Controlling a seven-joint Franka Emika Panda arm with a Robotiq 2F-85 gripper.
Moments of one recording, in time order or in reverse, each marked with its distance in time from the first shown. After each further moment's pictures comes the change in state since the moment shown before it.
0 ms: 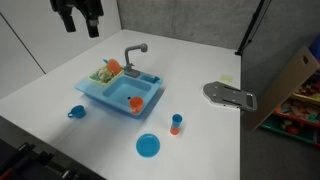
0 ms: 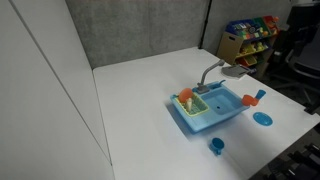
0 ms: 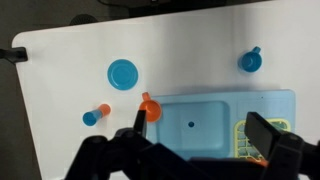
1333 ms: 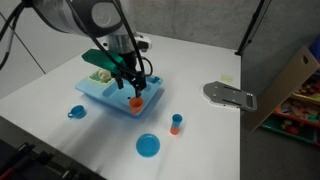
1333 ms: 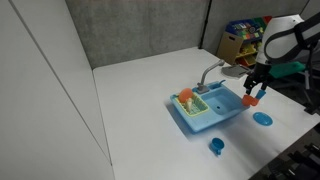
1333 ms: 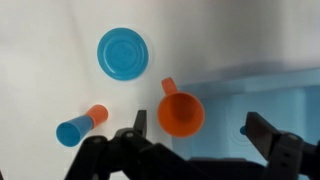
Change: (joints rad) arm -0.026 0.485 -0.094 -0.031 0.009 0.549 -0.023
